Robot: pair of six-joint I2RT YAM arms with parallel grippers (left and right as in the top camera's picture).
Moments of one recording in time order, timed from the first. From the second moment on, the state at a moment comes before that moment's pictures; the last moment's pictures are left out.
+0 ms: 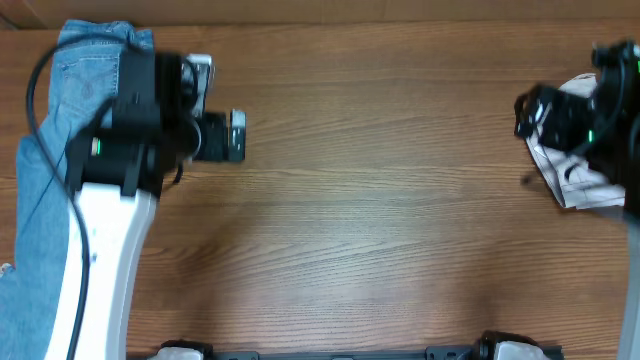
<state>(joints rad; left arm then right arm) -0.13 1.34 1.50 -1.08 0.07 -0.06 -0.15 1.22 1.63 -1.18 -0.15 0.18</state>
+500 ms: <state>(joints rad) -0.13 0.75 0.99 -0.80 0.06 -0.05 -0.15 0.66 1.07 -1.10 -0.15 0.20</state>
